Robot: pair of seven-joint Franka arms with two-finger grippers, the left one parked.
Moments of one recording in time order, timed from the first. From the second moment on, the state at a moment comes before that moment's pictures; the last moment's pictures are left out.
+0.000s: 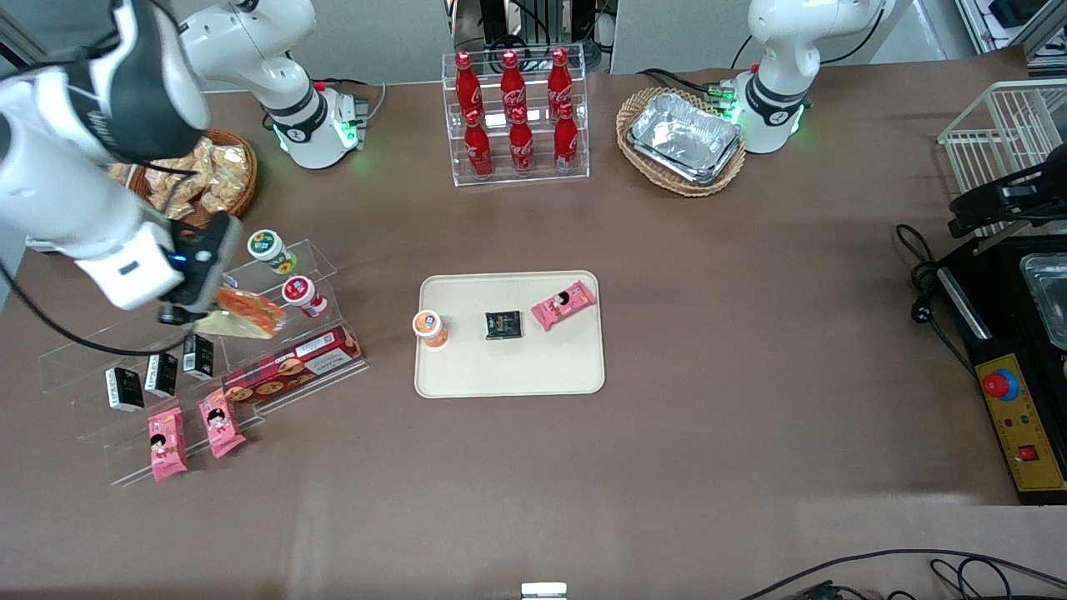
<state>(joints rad) 0.55 0.00 -0.40 -1.82 -0.01 1.81 -1.20</state>
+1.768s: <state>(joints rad) 0.96 0.73 -0.39 -1.45 0.25 2.15 -0.79</state>
